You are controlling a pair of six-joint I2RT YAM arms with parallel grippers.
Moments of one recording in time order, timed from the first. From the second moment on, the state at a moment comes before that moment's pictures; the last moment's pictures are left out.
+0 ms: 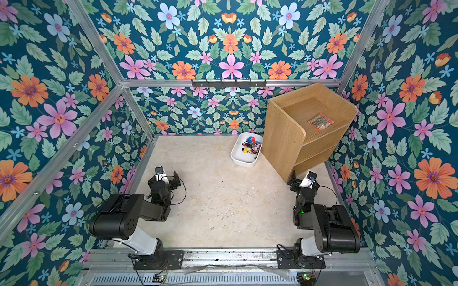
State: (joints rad) left arm -0.08 1.60 0.27 1.14 -0.36 -0.01; right arm -0.01 1.45 0.13 1.23 0.19 0.18
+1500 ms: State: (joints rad) left arm -0.23 1.19 0.77 0.15 -0.57 -0.15; right arm 0.31 1.07 0.98 -0.29 0.24 0.58
